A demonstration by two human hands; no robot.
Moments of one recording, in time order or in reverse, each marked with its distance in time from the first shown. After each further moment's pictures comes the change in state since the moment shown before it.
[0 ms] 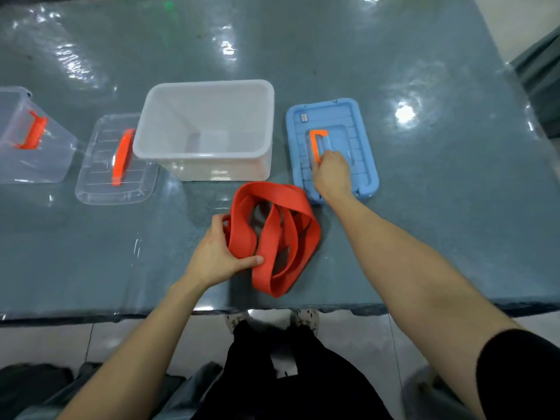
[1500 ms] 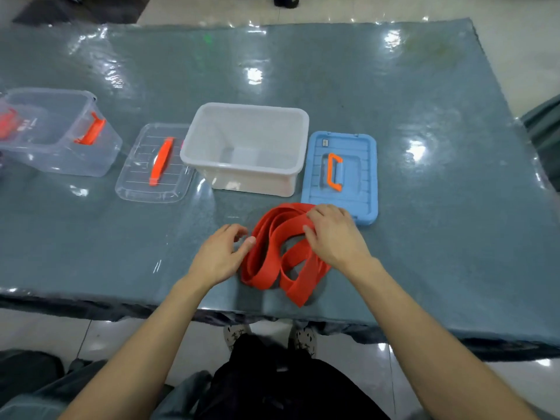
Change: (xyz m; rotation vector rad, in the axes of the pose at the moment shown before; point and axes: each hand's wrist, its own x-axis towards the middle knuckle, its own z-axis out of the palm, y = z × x) left_hand -0.017 -0.009 -0.041 0.215 0.111 0.131; right_hand -0.139 -0.031 -0.067 -0.143 -0.047 -0.645
